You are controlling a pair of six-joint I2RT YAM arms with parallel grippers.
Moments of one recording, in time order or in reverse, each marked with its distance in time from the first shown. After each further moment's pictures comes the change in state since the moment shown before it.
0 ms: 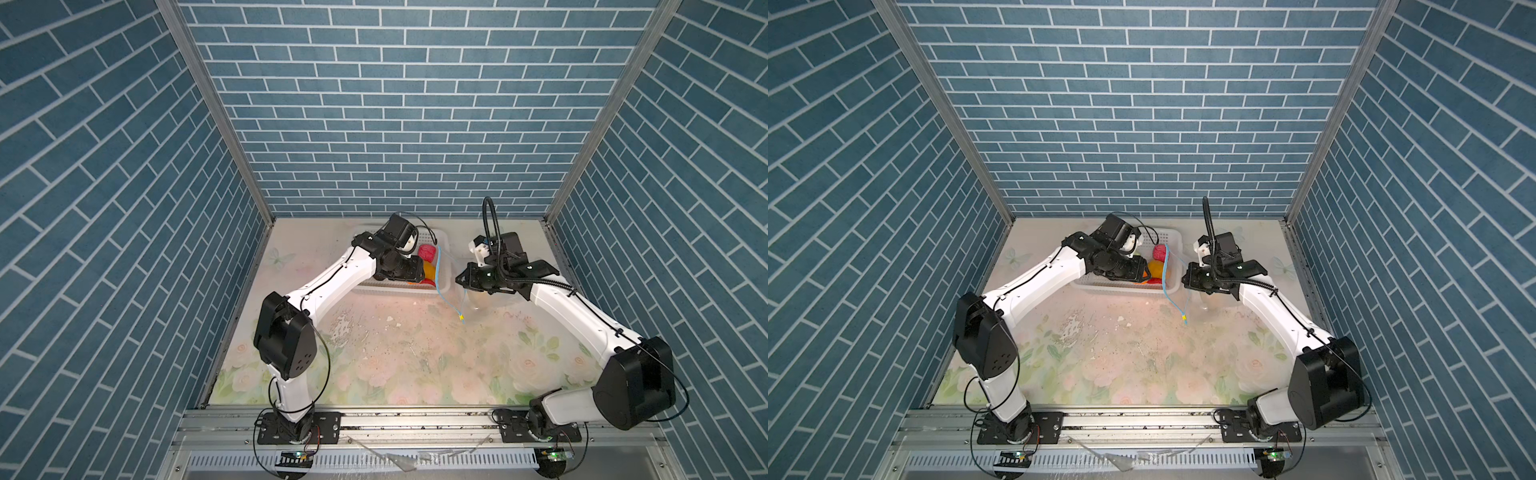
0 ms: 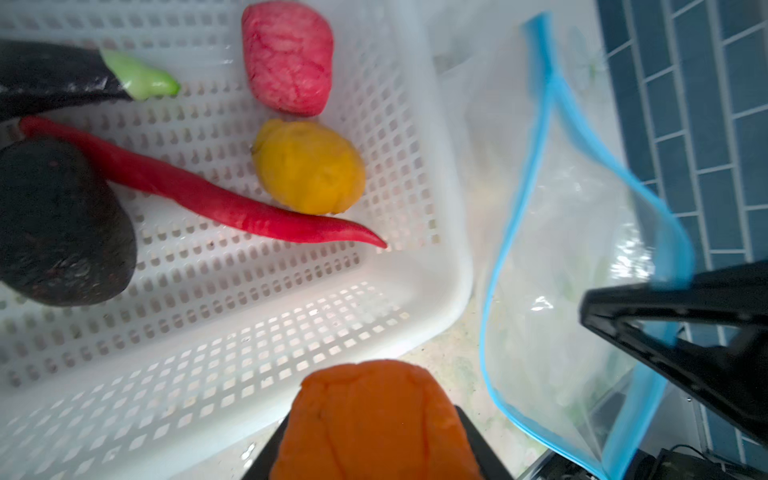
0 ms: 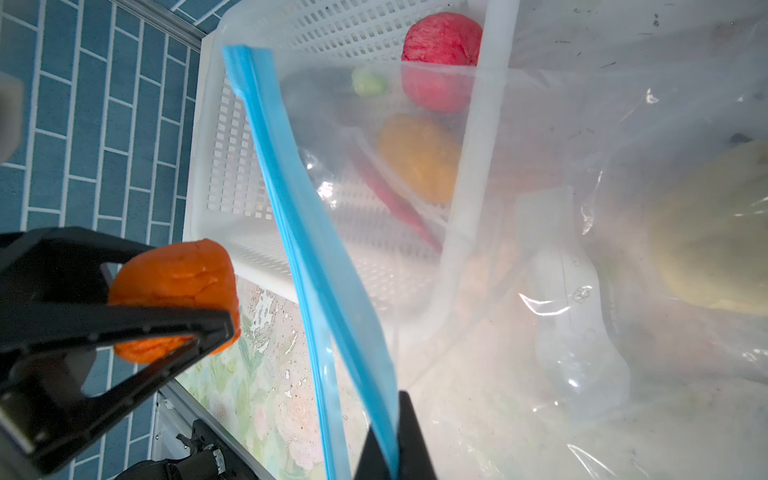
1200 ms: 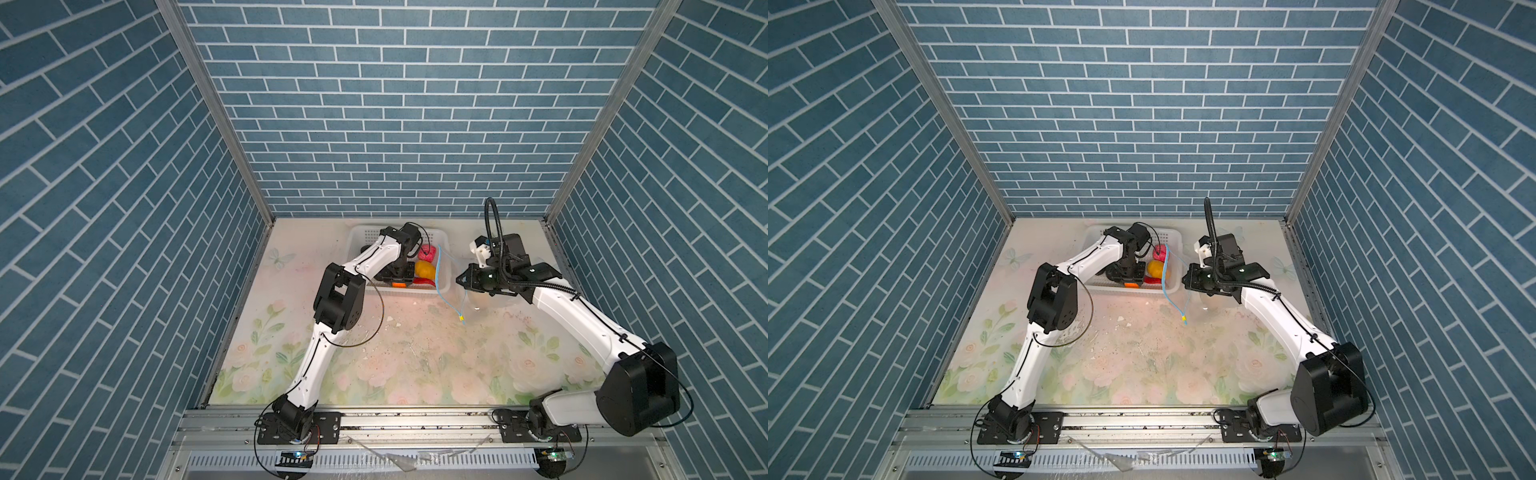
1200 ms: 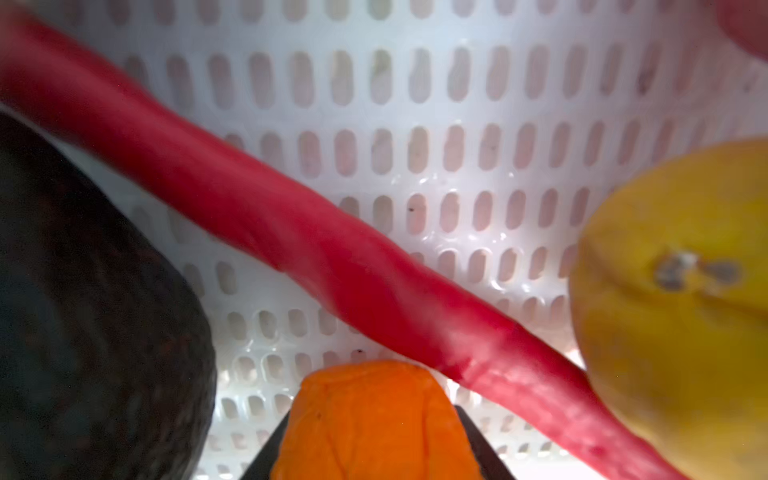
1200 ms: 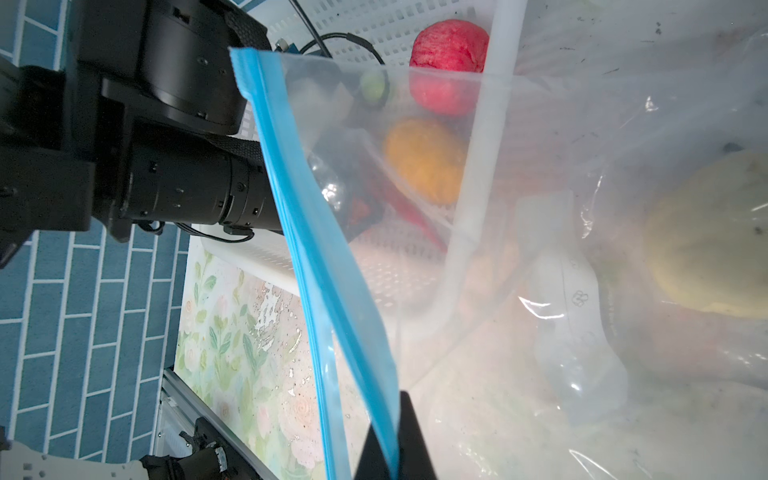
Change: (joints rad) left arm 0.079 0.647 0.527 -0.349 -0.256 -0.061; right arm 0.000 -0.036 -0.034 0.018 -0.006 0.000
